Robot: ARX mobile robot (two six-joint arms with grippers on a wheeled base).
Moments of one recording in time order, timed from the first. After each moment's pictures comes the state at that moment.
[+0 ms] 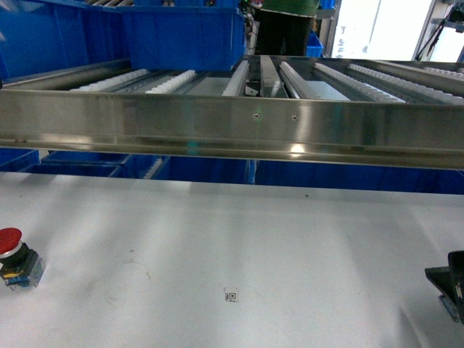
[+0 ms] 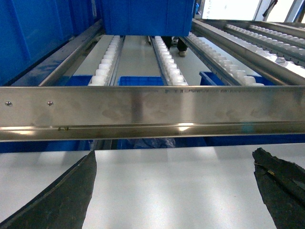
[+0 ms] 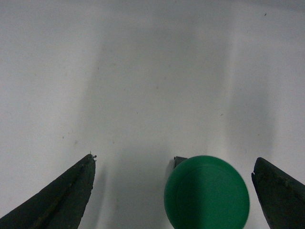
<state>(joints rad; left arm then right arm) 0.15 1.36 0.52 0.66 0.26 0.00 -0.06 1.77 0.57 0.42 -0.18 -0.13</state>
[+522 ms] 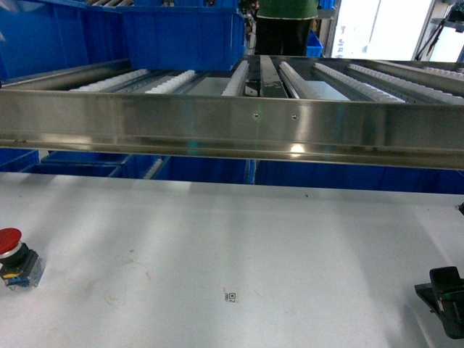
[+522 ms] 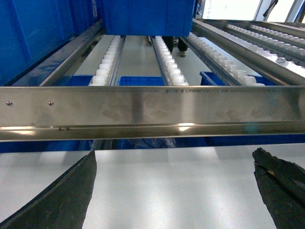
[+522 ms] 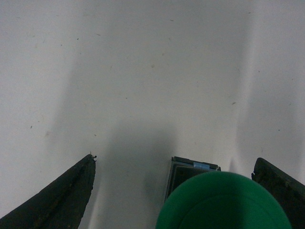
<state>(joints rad) 0.15 1.36 0.52 0.66 0.26 0.00 -0.06 1.91 0.64 0.42 -0.16 -0.18</state>
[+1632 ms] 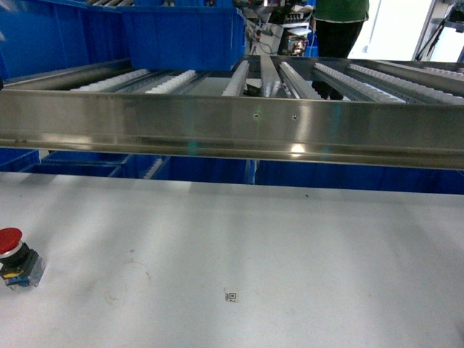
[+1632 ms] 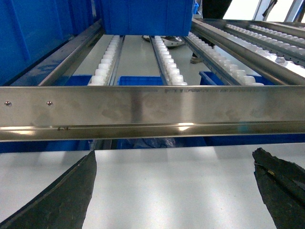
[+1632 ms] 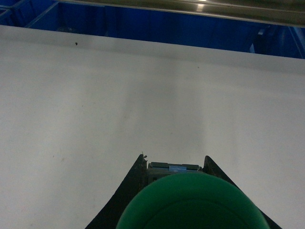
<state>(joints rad) 0.15 1.36 0.52 0.66 0.26 0.00 -0.19 1.52 0.33 0.68 -0.24 -0.14</state>
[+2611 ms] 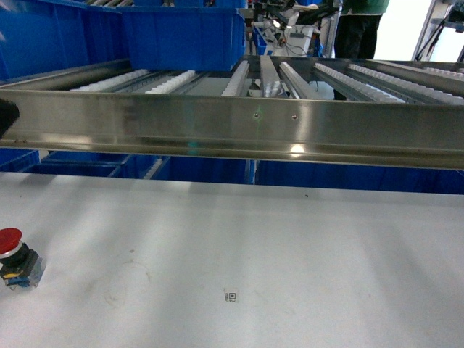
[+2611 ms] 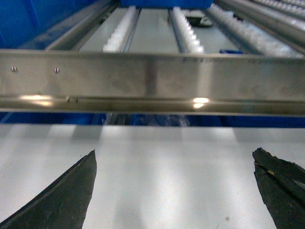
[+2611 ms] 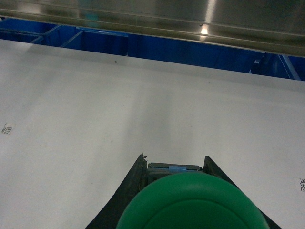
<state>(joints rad) 0.10 1.43 0.52 0.65 0.13 0.01 -0.10 0.85 0.10 0.37 -0.19 -0.10</state>
